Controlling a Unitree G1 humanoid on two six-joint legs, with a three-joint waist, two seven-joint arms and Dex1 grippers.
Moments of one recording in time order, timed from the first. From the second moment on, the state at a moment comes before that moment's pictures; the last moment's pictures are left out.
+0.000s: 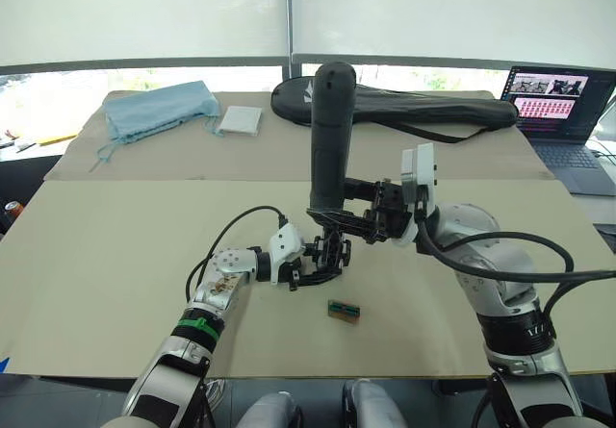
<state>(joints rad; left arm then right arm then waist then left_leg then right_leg) -0.54 0.25 -0.22 0.53 -0.14 -0.11 -1.12 -0.54 -0.44 0.10 -0.27 0.60 0.42 0.91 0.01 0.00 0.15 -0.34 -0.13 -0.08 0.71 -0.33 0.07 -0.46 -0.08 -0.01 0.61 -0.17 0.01</state>
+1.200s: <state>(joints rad) -0.53 0.25 -0.22 0.53 -0.12 -0.11 -1.11 -0.57 -0.47 0.15 -0.30 0.57 0.50 0.87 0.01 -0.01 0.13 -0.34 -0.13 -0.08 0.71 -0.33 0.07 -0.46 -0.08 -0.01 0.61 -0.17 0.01</state>
